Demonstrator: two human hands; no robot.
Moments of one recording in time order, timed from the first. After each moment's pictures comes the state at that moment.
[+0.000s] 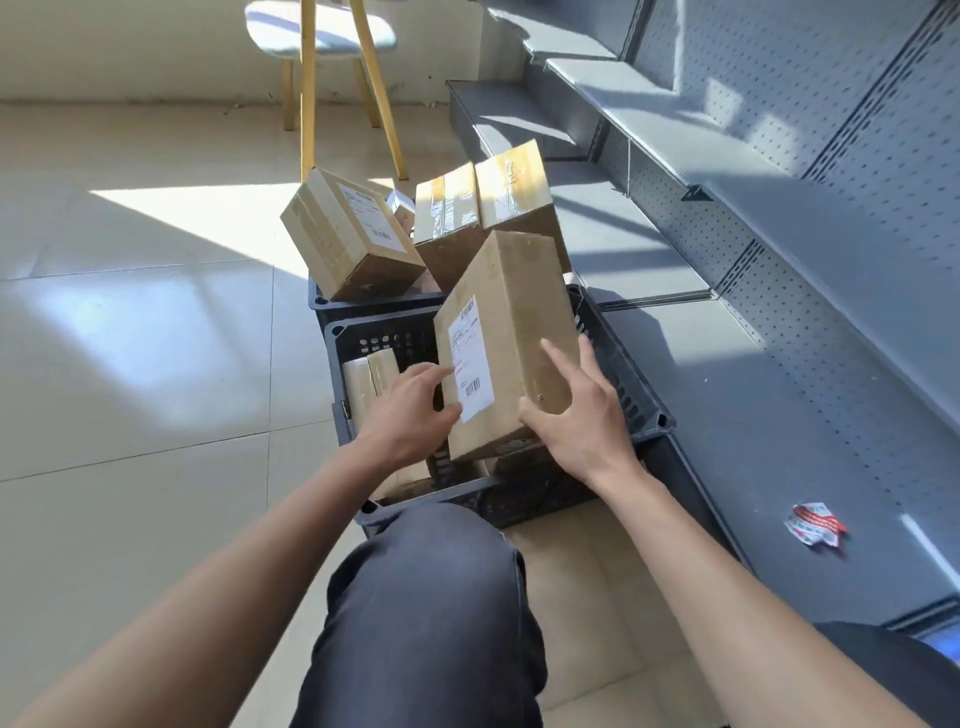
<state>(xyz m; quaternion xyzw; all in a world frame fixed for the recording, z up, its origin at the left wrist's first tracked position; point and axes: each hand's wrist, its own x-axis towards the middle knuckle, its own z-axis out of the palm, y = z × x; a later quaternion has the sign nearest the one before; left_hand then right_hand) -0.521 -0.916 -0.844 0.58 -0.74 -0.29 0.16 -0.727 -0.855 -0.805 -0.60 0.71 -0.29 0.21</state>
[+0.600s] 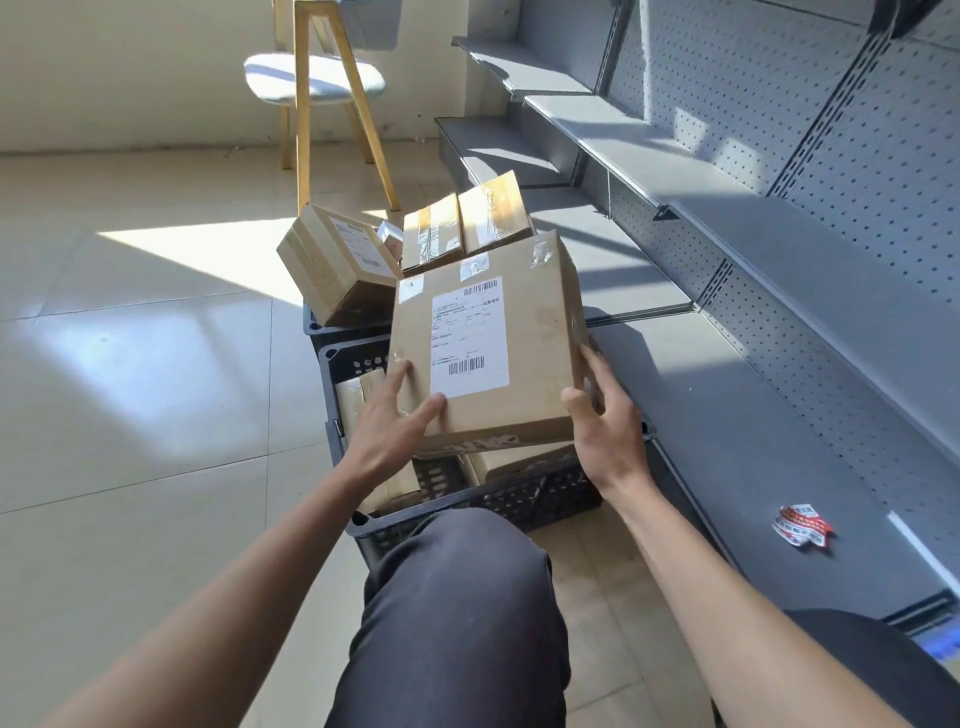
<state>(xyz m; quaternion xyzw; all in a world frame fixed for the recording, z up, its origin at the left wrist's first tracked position) -0.520 -0.897 -0.832 0.61 -0.62 -0.40 0.28 -0.758 -0.834 -0.801 -0.51 0.66 -0.48 0.28</state>
